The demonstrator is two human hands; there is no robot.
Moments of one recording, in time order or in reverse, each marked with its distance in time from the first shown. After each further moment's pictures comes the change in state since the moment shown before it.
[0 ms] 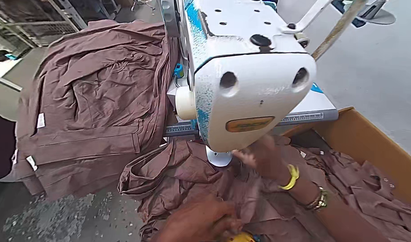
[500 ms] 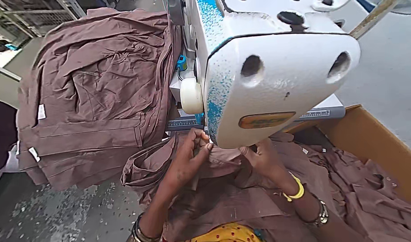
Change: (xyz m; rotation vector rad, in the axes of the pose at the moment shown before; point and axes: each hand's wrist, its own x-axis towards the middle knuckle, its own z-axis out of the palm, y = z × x) left_hand 0.015 -0.017 -0.056 -0.128 0.847 -0.164; right_hand -0.016 -0.017 0.007 0.549 -0.107 0.532
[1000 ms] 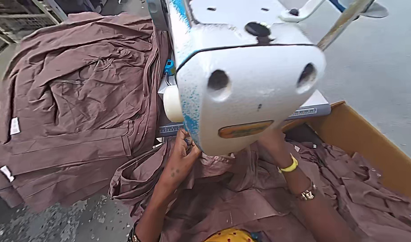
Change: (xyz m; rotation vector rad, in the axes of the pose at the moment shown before) left_hand 0.014 0.008 0.011 -0.230 0.114 -0.208; right_hand 0.028 0.036 -0.042 -0.448 0.160 0.123
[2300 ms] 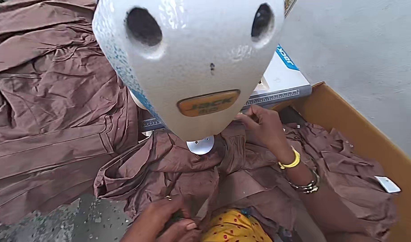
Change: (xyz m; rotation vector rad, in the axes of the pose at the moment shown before) left_hand -0.108 -0.005 -0.052 0.494 -0.630 0.172; right_hand -0.028 -0.009 -0.034 -0.057 -0.151 0.110
